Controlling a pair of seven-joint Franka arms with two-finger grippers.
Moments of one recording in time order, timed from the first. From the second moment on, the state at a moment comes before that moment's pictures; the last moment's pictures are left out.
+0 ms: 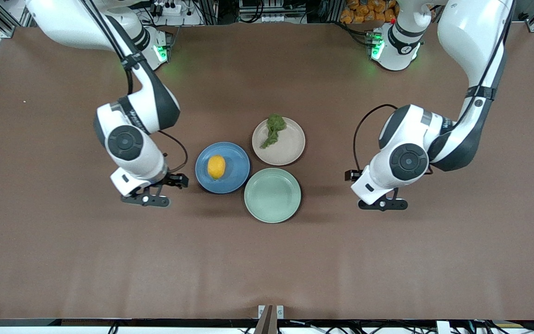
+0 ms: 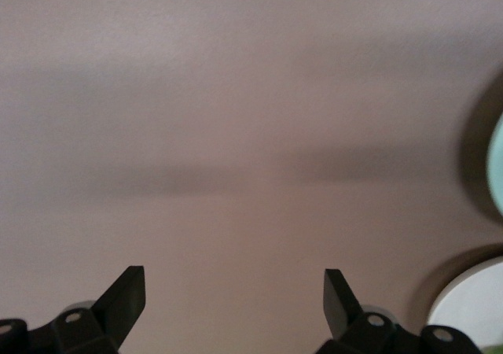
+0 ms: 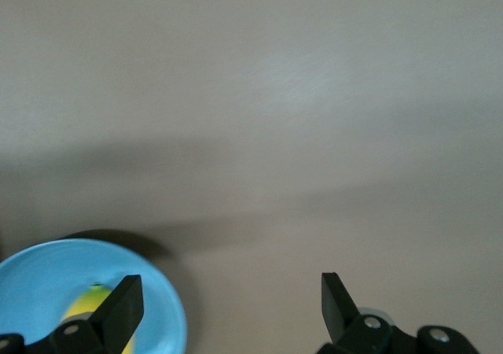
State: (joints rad) left arm -0.09 0.53 -0.34 -1.55 0.18 1.79 -0.40; right arm 0.17 0.42 0.19 -1.71 -0.21 2.04 0.53
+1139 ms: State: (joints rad) left arm -0.16 0.14 -0.04 -1.88 0.07 2.00 -0.14; right arm 0.12 0.20 -0.08 -1.71 -0.14 1.88 0.09
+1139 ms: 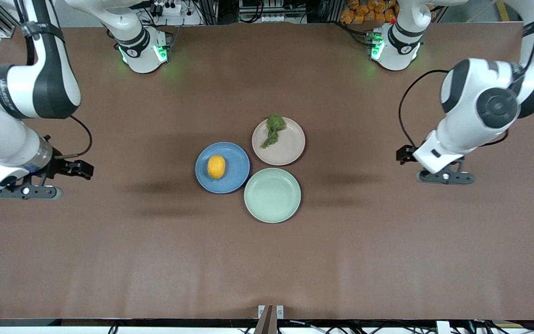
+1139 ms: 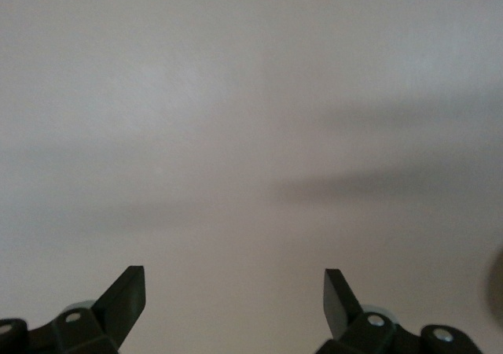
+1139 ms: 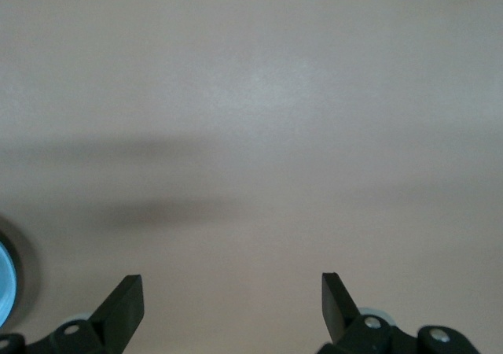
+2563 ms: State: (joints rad) left arm -0.06 -0.01 -0.03 -1.56 0.00 1.62 -0.10; right arm 0.12 0.06 -0.14 -1.47 -0.04 1.51 0.09
